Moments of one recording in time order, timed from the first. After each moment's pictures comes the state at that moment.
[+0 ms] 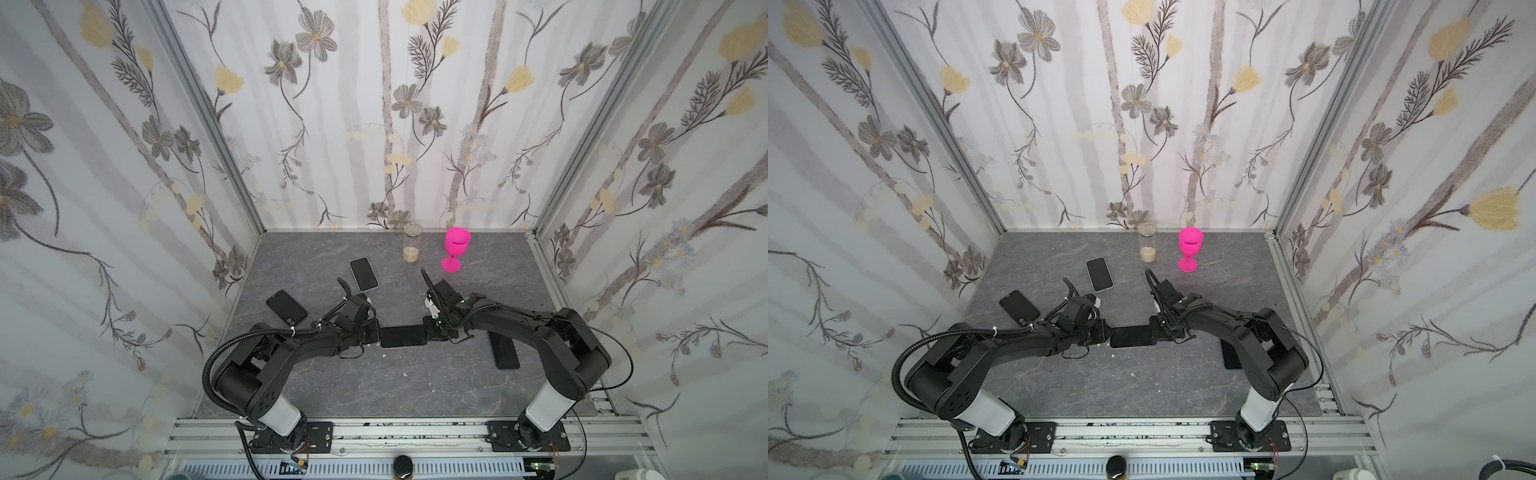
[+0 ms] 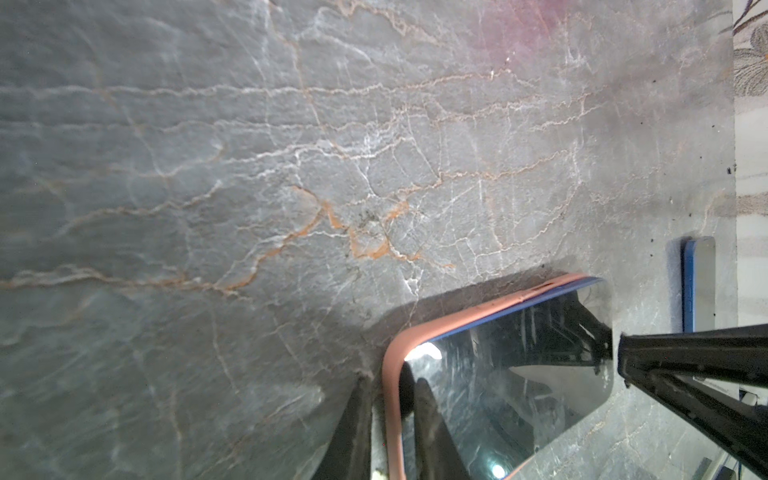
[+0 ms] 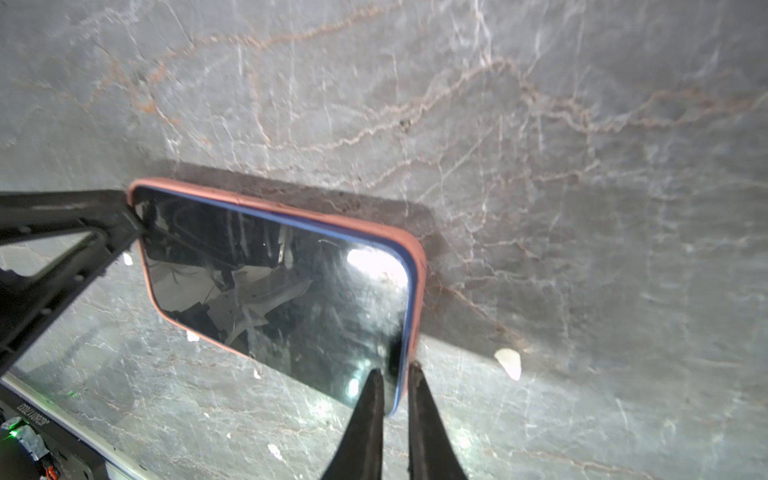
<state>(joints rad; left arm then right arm) -0.57 1.58 0.62 0.06 0.20 -0.68 0.67 1.70 1.01 -0.54 -0.21 0.54</state>
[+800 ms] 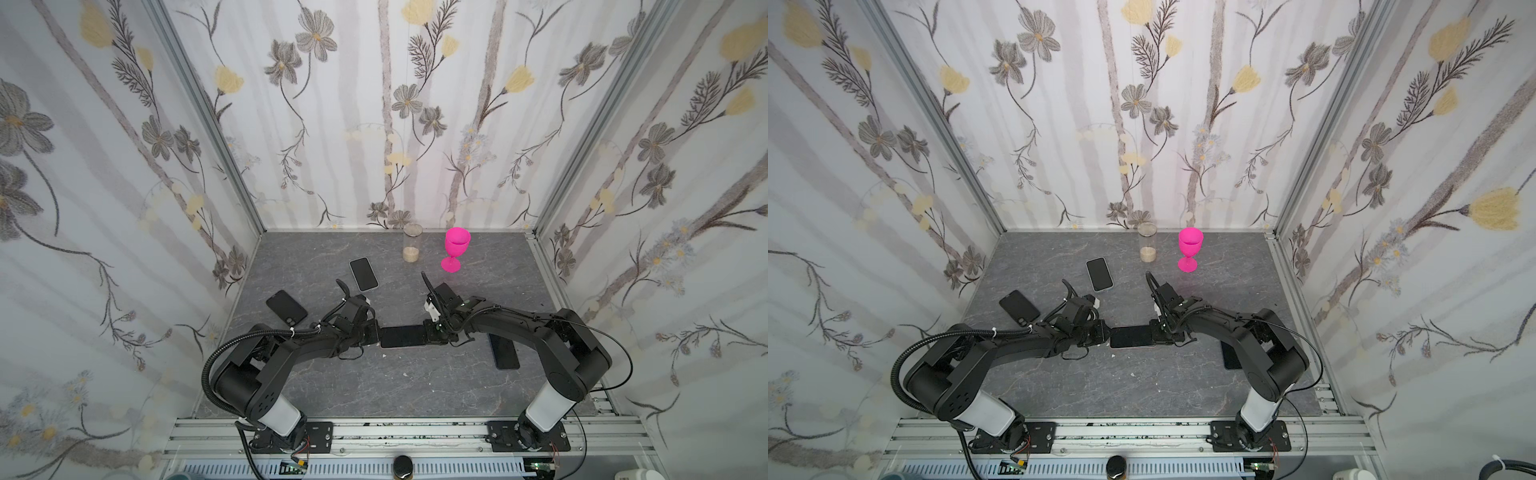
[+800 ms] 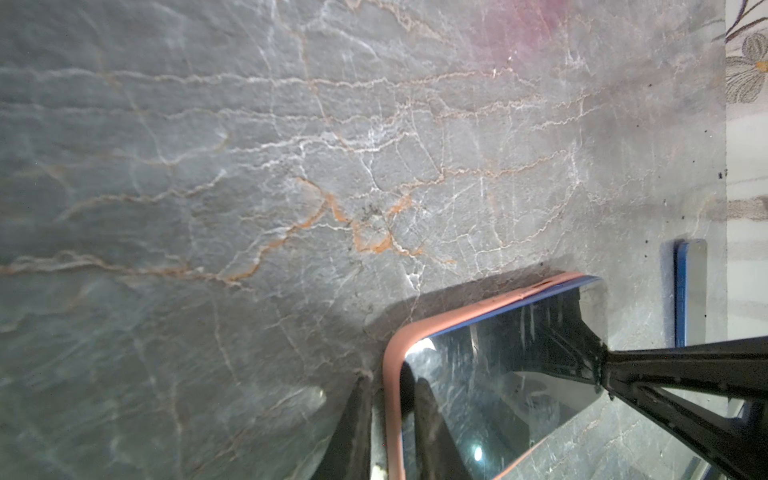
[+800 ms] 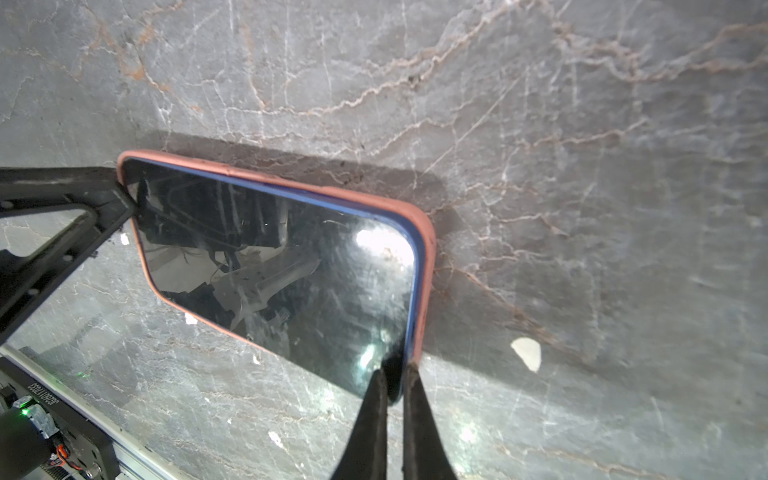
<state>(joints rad) -0.57 1.57 0.60 0.09 0.22 -0.70 0.67 1.73 0.97 -0.51 -0.24 0.55</state>
